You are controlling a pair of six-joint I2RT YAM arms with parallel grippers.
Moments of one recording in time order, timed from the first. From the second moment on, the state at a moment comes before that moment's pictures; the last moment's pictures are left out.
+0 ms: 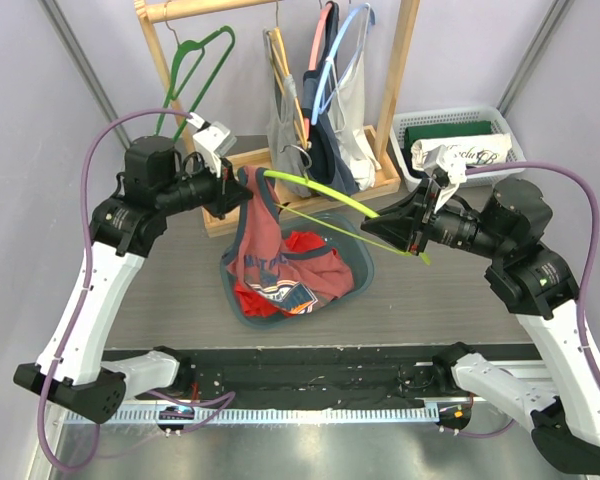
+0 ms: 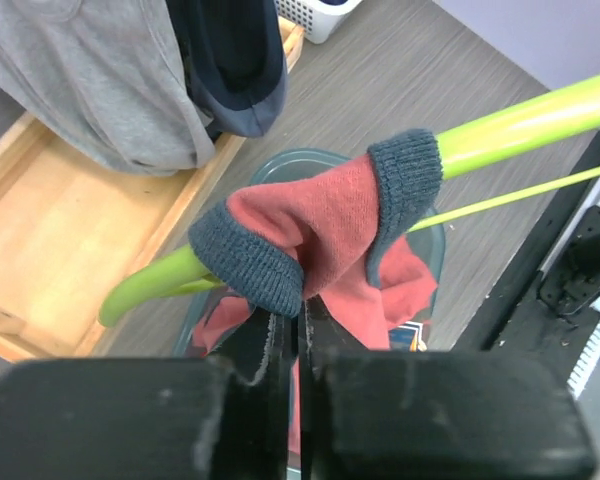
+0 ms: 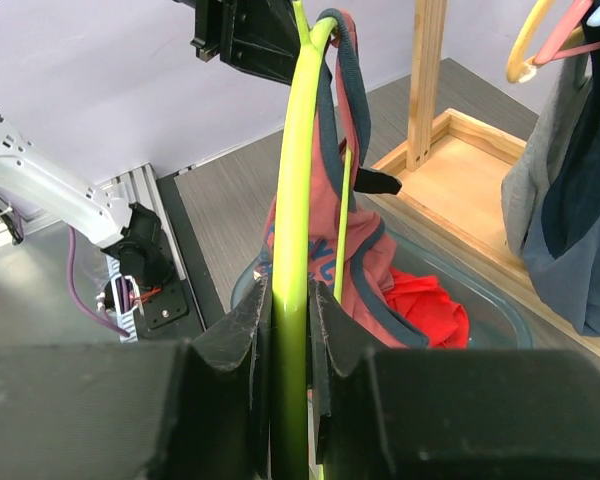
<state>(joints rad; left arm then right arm) -0.37 1.18 1.54 -0.76 0.49 0.06 0.46 0.87 1.35 -0.52 -0.67 0.10</state>
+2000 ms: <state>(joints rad) -0.82 1.31 1.03 -0.72 0.06 0.43 0.52 1.00 1.61 -0.59 -0.28 0.16</state>
